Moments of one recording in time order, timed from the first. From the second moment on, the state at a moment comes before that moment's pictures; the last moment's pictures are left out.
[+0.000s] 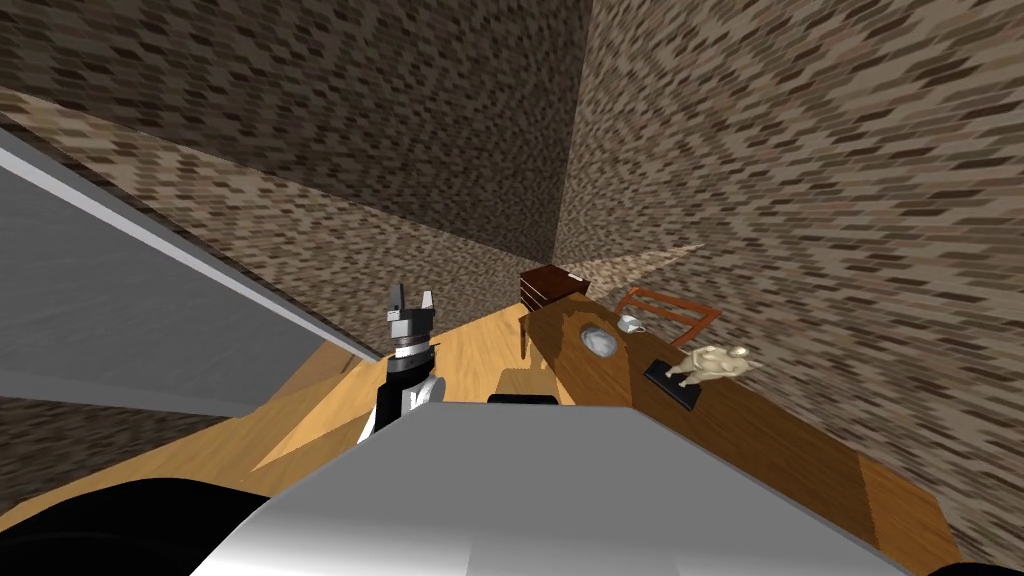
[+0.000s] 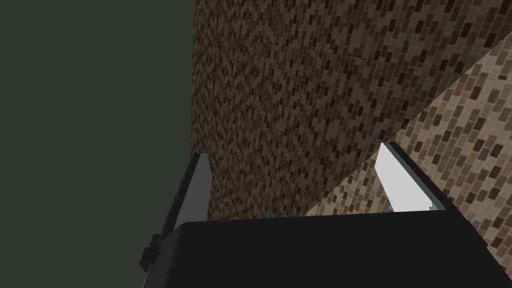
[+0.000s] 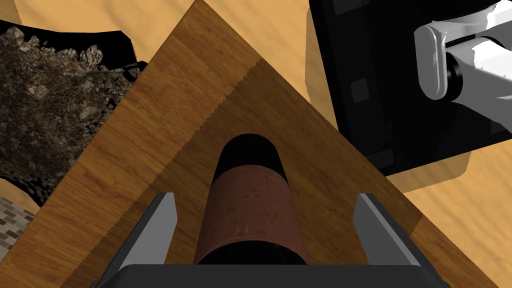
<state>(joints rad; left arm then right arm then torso) 0.52 0.05 0.01 -2.30 0.10 -0.55 -0.05 1.25 -1.46 0.48 -1.43 0.05 -0.35 0.07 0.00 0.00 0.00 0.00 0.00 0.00</state>
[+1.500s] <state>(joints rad) 0.52 0.05 0.01 -2.30 0.10 -0.55 -0.05 1.35 -1.47 0.31 -1.67 0.34 -0.14 -0.12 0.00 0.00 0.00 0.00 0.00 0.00</state>
